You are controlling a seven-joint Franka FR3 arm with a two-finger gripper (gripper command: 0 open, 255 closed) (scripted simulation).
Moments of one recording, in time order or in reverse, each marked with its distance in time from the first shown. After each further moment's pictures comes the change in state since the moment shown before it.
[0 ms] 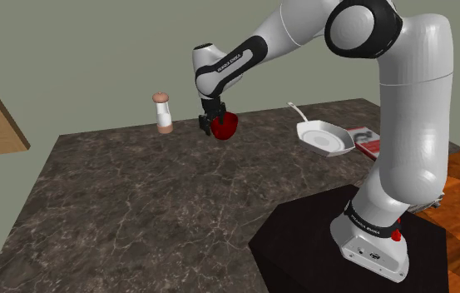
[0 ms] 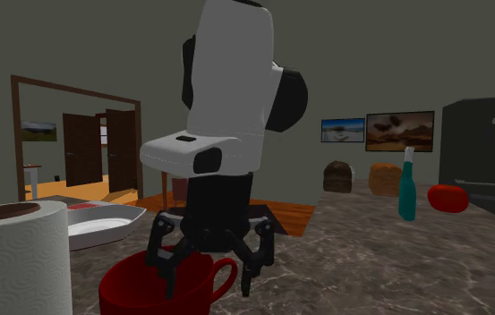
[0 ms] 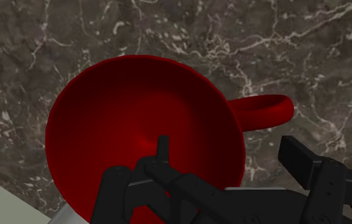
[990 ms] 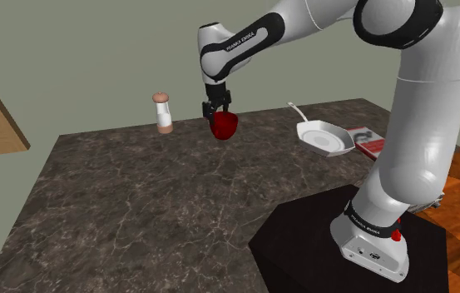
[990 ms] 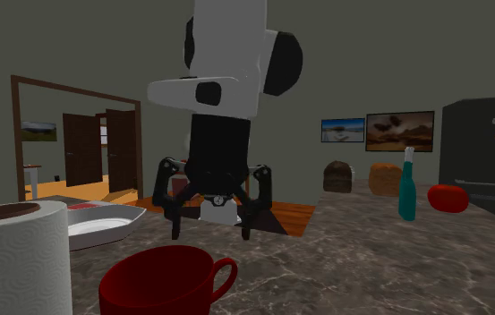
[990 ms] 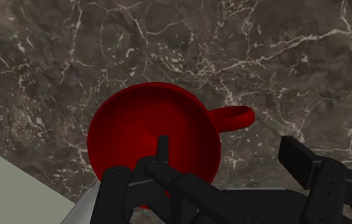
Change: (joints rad) arm -0.004 -0.155 0.007 -0.062 0.024 -0.081 -0.014
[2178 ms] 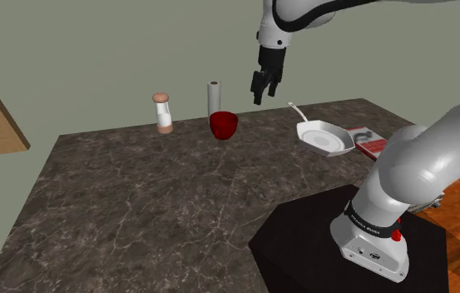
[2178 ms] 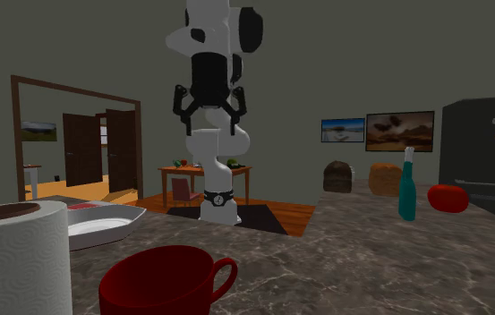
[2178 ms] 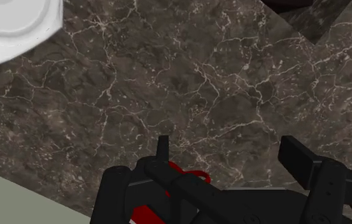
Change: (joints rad) arm -0.023 -0.733 -0.034 -0.466 0.111 -0.200 -0.078
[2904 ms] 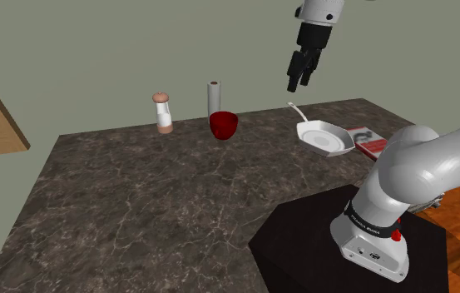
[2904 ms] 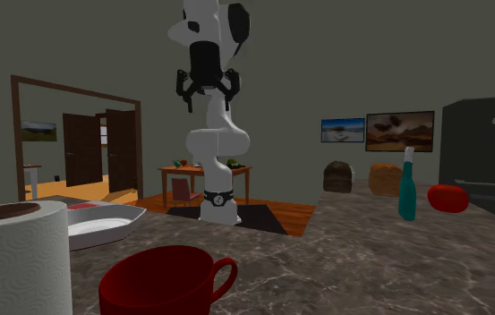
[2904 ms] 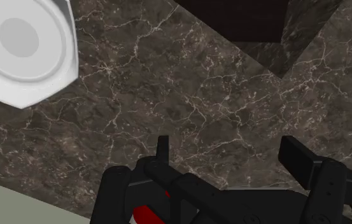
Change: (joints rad) arm -0.017 -0.331 -0.040 -0.073 0.020 -0.229 -0.025
